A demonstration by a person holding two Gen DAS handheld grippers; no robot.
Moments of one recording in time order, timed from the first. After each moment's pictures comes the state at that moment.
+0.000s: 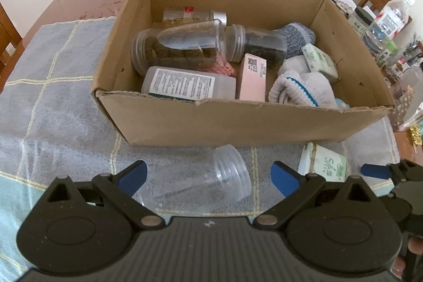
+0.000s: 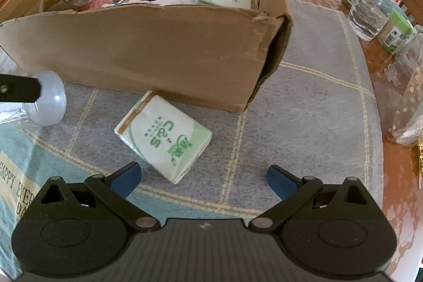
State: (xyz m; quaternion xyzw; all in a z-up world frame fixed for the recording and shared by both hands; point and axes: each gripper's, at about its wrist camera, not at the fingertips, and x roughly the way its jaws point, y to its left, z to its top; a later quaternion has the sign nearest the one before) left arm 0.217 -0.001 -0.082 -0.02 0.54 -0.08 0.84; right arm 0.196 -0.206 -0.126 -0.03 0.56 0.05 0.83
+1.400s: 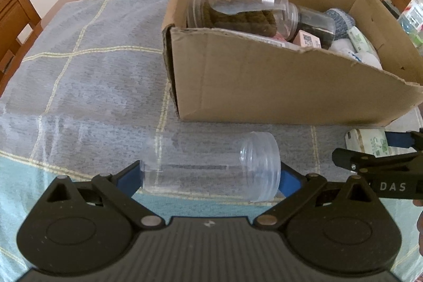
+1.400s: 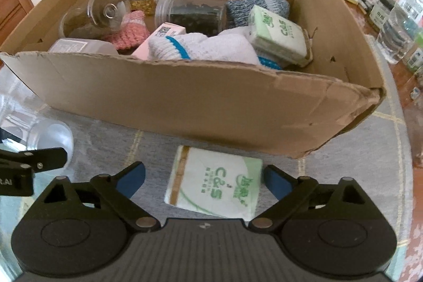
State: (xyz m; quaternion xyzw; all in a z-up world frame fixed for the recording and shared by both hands) left arm 0.208 0.045 -0.118 -0.01 0.54 -0.05 0.84; right arm 0.221 -0.170 -0.120 -0.01 0.53 0.06 0.85
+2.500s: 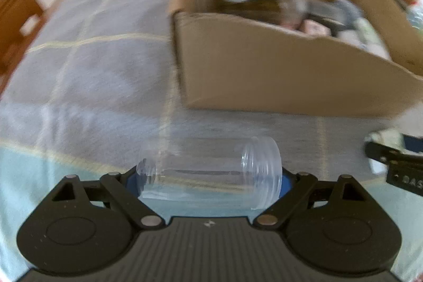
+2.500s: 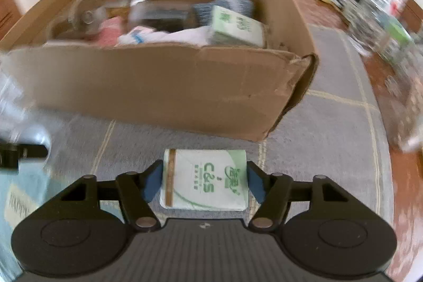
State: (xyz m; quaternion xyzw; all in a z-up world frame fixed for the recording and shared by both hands) left arm 0.205 0.043 -0.118 -0.01 0.56 -0.01 0.83; right arm 0.202 -0.190 -0.120 -0.01 0.51 0.02 0.86
